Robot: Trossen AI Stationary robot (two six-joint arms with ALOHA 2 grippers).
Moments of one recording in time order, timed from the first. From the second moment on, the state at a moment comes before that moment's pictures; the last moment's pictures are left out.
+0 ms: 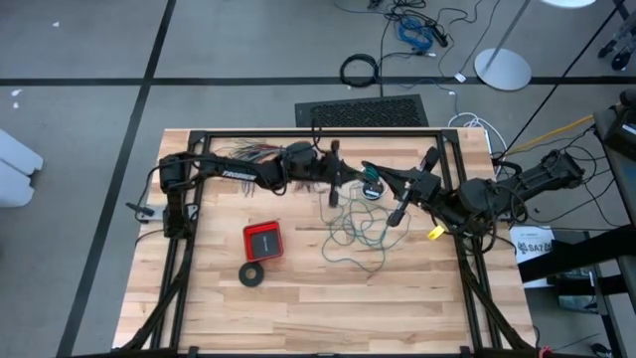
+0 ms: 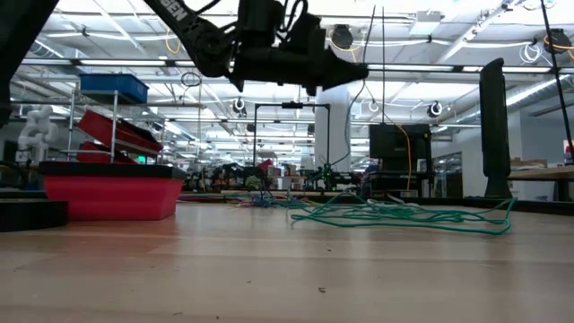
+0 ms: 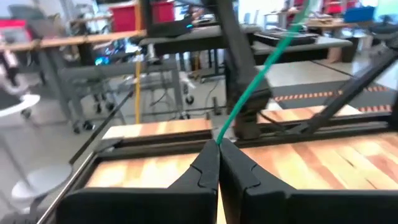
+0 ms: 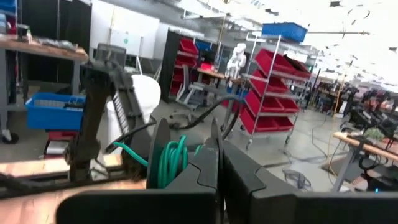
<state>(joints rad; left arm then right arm) 0.27 1.90 1.18 0.69 0.33 0.14 0.39 1.03 0.95 0.27 0.93 -0.30</state>
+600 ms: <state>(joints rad) 0.36 1.90 1.23 0.57 0.35 0.08 0.37 1.03 0.95 -0.30 0.93 0.09</state>
